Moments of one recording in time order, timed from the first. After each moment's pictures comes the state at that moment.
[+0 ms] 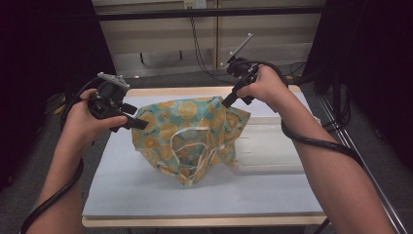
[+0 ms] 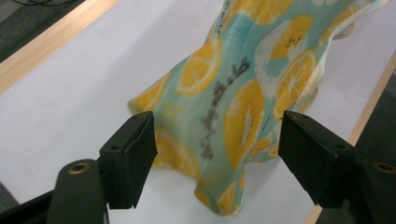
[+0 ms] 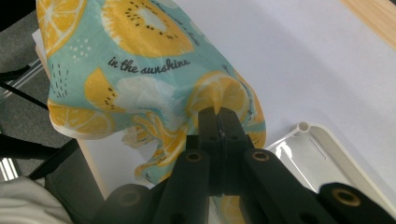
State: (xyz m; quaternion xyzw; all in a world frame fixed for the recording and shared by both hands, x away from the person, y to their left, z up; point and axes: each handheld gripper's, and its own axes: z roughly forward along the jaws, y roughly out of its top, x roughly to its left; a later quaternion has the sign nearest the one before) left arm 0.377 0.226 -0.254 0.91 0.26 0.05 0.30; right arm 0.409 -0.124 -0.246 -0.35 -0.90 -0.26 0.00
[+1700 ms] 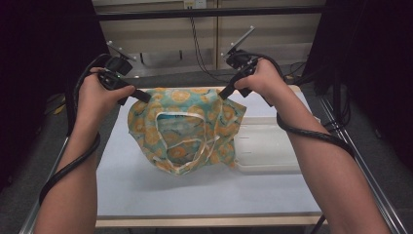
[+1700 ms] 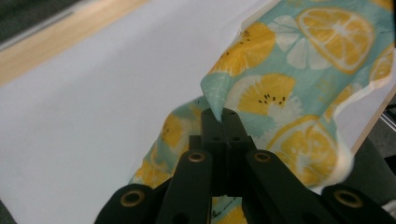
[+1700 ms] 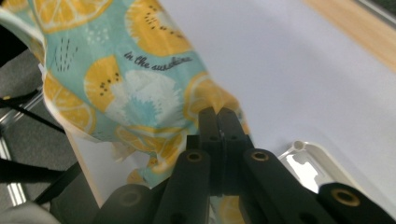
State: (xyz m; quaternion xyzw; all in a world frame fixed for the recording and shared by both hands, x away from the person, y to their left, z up) left arm 0.429 0.211 -0.239 0.89 0.35 0.00 0.29; right arm 0.427 -0.123 -0.246 -0.37 -0.88 -0.29 0.01
